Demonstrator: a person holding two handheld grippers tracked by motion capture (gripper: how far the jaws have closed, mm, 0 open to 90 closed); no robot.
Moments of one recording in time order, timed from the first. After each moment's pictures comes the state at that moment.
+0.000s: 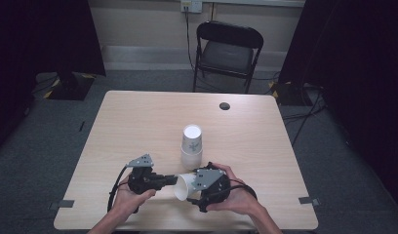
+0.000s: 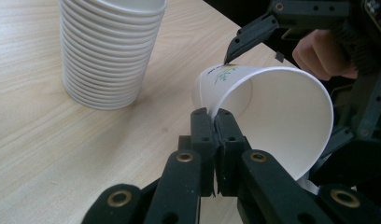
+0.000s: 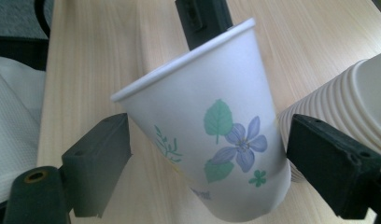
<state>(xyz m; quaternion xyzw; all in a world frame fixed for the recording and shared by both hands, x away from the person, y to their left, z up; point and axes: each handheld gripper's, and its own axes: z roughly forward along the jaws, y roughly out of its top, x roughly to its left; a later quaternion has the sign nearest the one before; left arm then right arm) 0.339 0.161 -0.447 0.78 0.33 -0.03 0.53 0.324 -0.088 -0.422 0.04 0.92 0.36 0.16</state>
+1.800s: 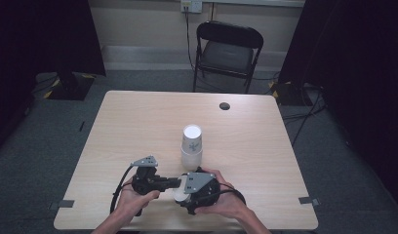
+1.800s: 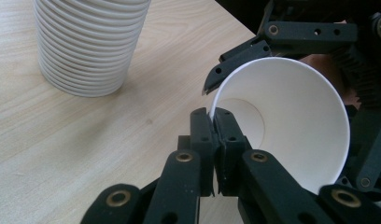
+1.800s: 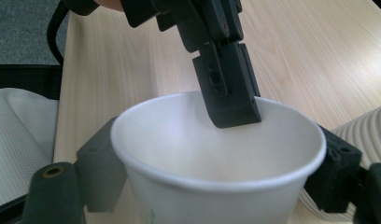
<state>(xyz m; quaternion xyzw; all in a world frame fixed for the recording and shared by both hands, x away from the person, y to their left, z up) 0.336 0.150 -0.448 0.78 0.35 -0.06 0.51 0.316 -0.064 -0.429 0.04 0.91 0.39 0.15</state>
